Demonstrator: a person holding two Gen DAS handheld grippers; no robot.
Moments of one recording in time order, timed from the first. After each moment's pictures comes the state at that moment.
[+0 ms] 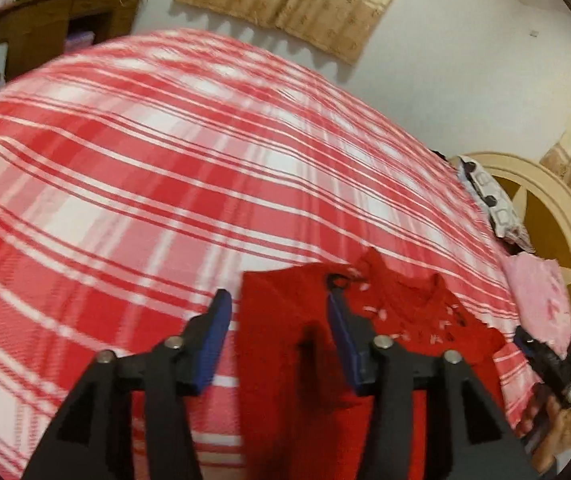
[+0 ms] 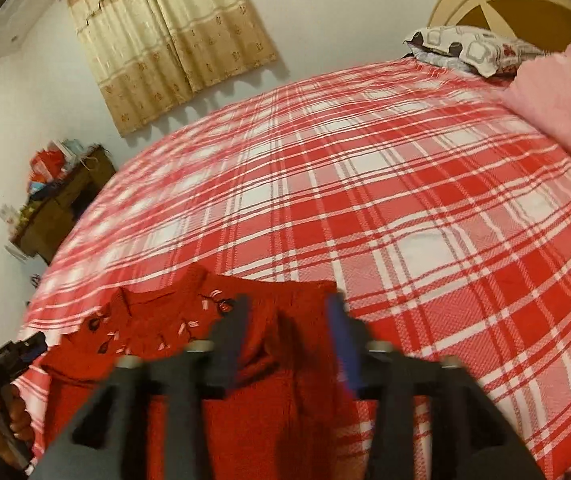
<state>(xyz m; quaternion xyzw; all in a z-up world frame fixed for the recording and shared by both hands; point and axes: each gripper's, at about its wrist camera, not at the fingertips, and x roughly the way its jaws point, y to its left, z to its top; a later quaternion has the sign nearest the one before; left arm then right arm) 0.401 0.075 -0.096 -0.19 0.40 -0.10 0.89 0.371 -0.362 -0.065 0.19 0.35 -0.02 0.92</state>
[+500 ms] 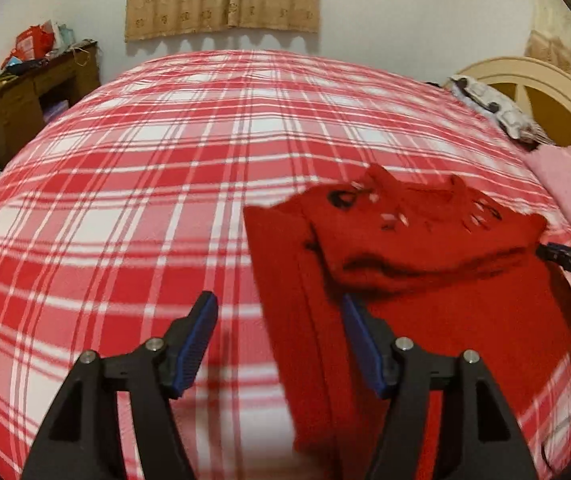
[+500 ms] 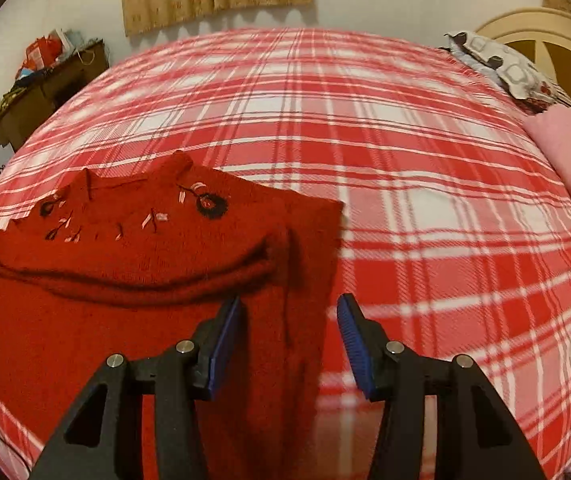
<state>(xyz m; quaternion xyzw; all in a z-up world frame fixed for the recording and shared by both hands) 0.378 0.035 -0.110 -0.01 0.42 -0.09 0.91 0.386 -0.317 -0.100 0.02 0.47 -0.03 0.88</state>
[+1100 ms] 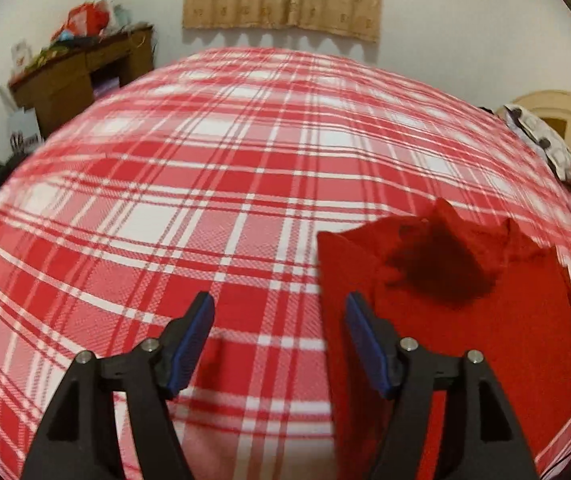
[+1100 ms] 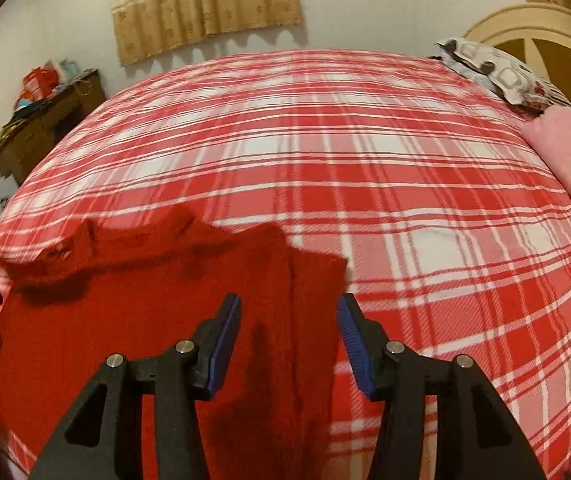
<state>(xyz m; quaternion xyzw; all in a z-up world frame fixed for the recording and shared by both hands) 0.381 0.060 -0.106 -0.04 0.41 0.00 0.91 0.394 -0.319 -0.080 0.05 0.43 -0.03 0.90</state>
